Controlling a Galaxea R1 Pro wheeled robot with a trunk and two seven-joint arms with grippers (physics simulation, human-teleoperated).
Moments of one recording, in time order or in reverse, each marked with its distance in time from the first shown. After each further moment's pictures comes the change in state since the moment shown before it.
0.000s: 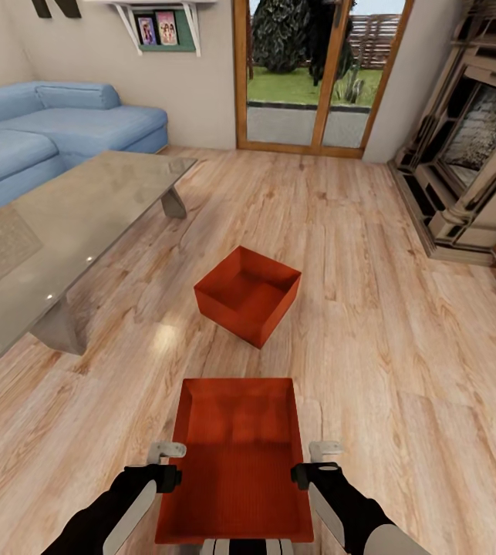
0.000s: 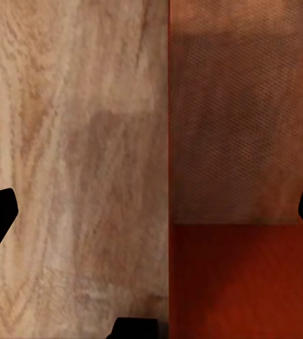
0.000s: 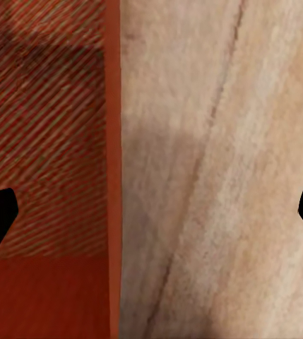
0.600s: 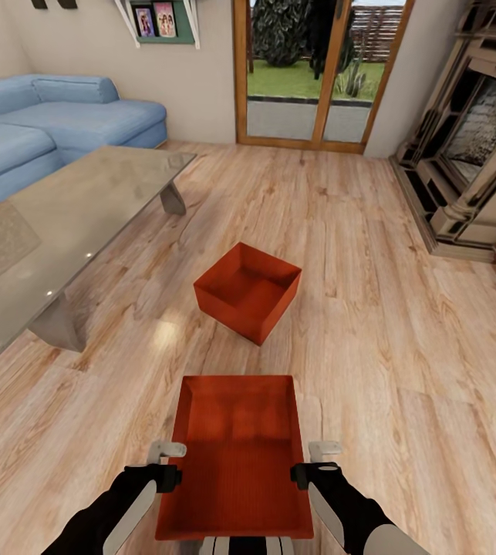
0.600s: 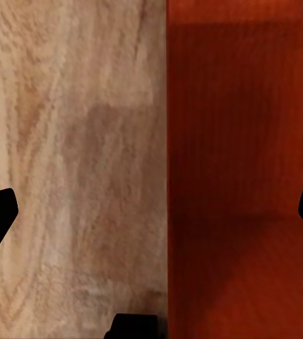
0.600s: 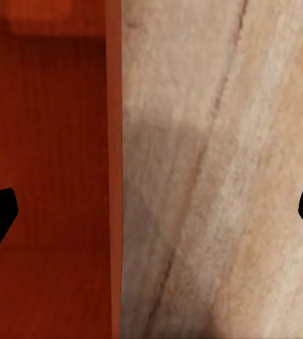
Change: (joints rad) left arm 0.000 0.000 -0.001 -0.002 0.000 0.000 0.000; right arm 0.000 0.001 0.000 0.000 0.000 -0.001 0.000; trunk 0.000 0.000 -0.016
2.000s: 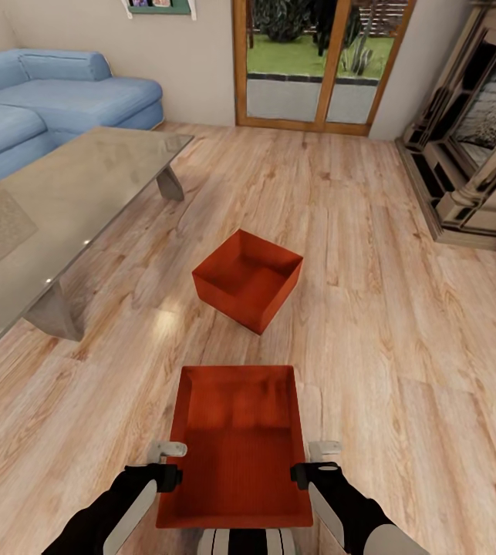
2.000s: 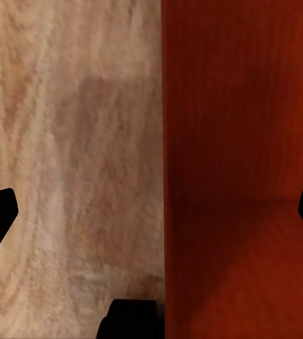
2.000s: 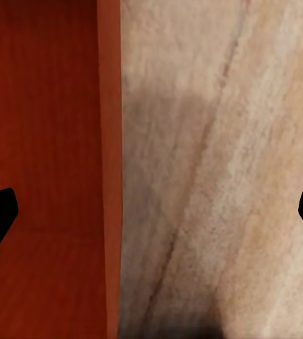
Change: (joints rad) left arm 0.000 0.000 -0.002 -0.004 0.000 0.000 -0.001; right arm 0.000 0.000 0.000 0.000 0.000 -0.002 0.000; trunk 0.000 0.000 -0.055
